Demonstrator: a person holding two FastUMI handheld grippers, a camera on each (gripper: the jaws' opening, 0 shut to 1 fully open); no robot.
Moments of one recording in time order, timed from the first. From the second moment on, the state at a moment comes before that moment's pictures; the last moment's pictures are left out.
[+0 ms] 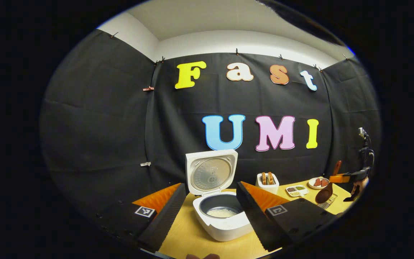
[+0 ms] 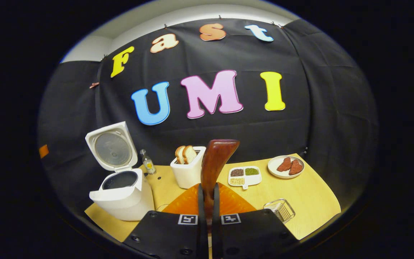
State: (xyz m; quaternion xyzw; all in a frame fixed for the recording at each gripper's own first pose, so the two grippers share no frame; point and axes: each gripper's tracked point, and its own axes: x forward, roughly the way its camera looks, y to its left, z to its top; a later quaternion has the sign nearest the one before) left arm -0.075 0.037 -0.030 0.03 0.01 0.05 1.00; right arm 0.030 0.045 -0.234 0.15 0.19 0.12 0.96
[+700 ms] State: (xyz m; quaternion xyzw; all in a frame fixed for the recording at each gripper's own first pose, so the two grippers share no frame) left arm -0.057 0.059 -0.051 0.02 0.03 0.02 1.00; right arm 0.027 0.124 -0.356 -0.09 0.25 0.11 0.96
